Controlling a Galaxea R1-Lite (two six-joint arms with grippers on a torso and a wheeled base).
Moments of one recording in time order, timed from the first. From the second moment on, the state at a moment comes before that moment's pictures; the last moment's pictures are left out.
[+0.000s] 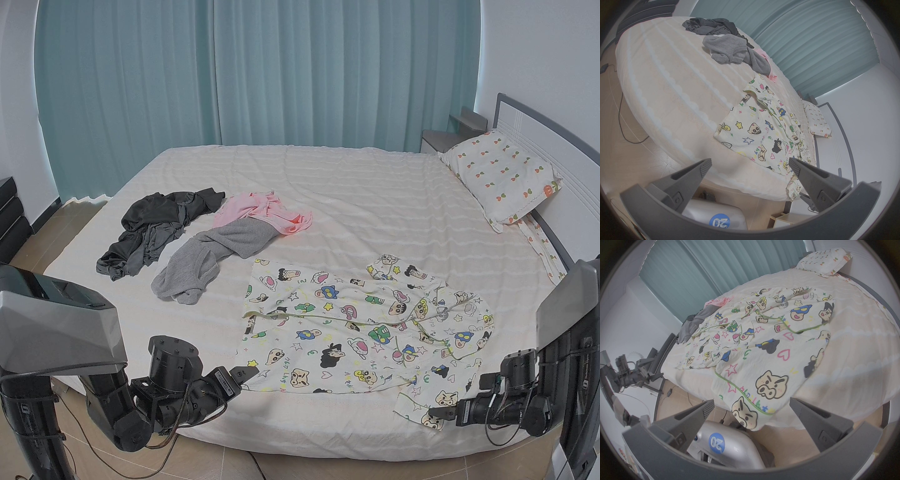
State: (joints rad) left arm -0.49 2.16 -0.33 -1.17 -0.01 -1.00; right arm 0.15 2.44 -0.02 -1.55 0.26 0.25
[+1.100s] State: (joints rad) left arm -0.48 2.16 -0.33 -1.17 -0.01 -1.00; right arm 0.28 2.51 -0.05 -1.55 0.15 0.36
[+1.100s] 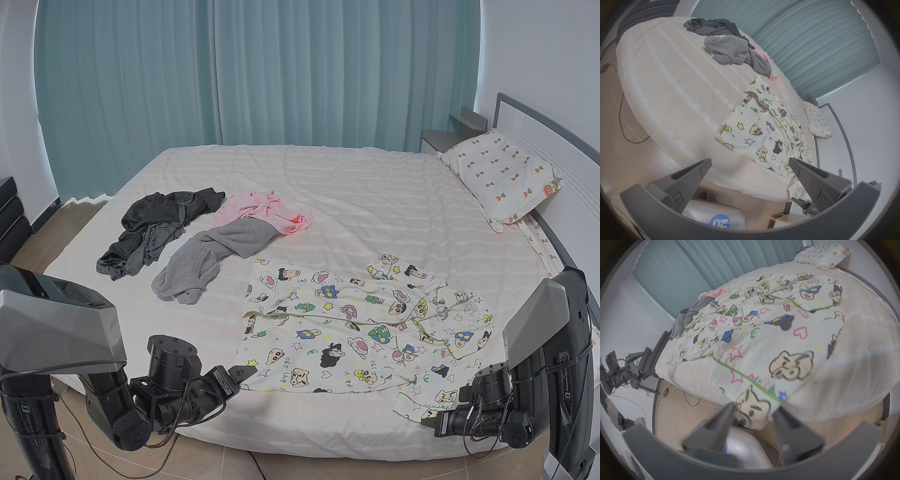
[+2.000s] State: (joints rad) left arm -0.50 2.17 -0.32 -1.17 0.00 -0.99; right arm 0.01 2.29 -0.02 -1.14 0.23 0.11
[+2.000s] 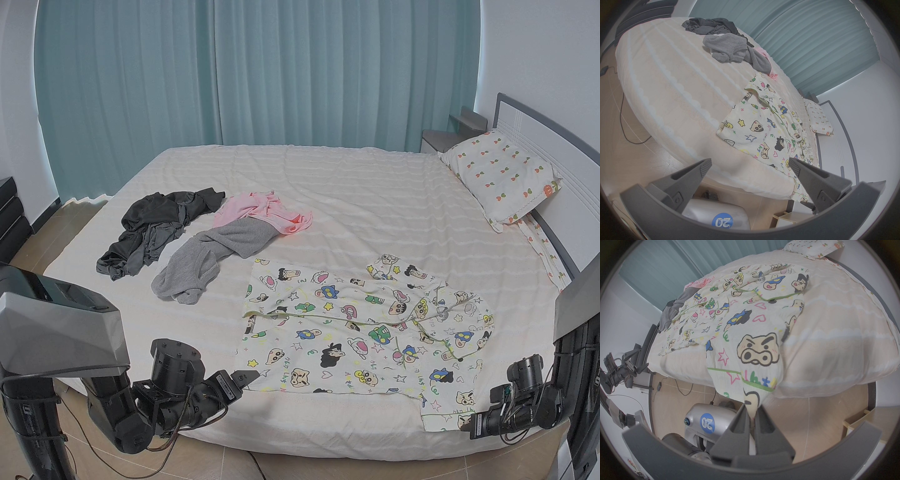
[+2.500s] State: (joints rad) left arm -0.51 2.22 -0.32 -1.17 0.07 -0.92; right arm -0.11 2.27 -0.02 -1.04 0.24 -0.07
